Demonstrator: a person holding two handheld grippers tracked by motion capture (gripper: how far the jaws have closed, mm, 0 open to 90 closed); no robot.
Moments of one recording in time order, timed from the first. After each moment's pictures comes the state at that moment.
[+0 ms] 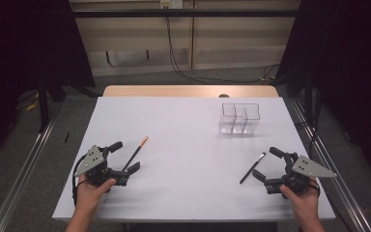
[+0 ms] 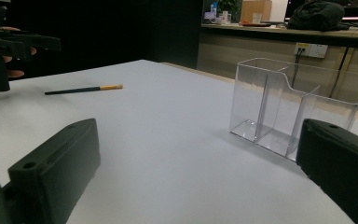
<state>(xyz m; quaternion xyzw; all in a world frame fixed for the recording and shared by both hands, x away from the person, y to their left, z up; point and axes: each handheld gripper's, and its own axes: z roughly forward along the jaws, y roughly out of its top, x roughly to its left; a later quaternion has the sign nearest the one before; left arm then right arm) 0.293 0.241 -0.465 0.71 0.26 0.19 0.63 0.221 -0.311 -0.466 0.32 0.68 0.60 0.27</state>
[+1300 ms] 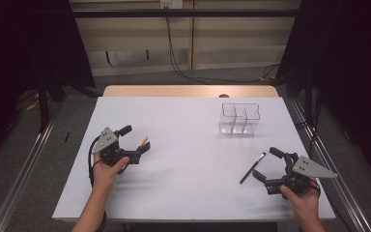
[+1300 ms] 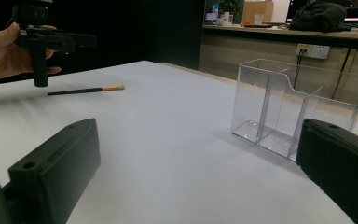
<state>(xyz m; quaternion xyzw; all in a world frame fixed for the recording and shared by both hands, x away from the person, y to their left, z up) 0.347 0.210 -0.465 0.70 0.28 0.20 0.62 0.220 -0.311 -0.465 0.32 0.69 0.60 0.26</state>
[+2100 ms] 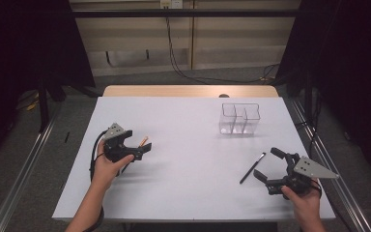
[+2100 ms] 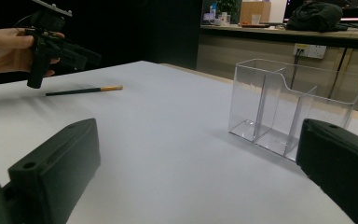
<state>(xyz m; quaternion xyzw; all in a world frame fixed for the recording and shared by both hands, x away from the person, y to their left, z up) 0.366 0.204 -0.467 0.78 0.36 0.13 0.50 0.218 -0.313 -0.465 0.33 0.68 0.60 0.27</state>
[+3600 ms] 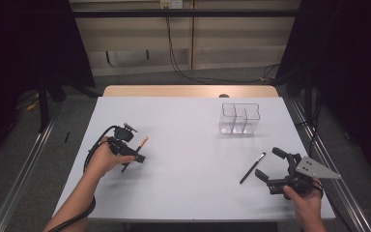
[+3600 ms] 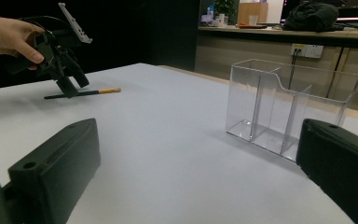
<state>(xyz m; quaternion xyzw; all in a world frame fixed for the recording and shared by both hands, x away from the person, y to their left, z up) 0.389 0.193 -0.456 0.88 0.43 0.03 0.19 0.217 -0.317 -0.465 0.33 0.68 0.60 0.27</state>
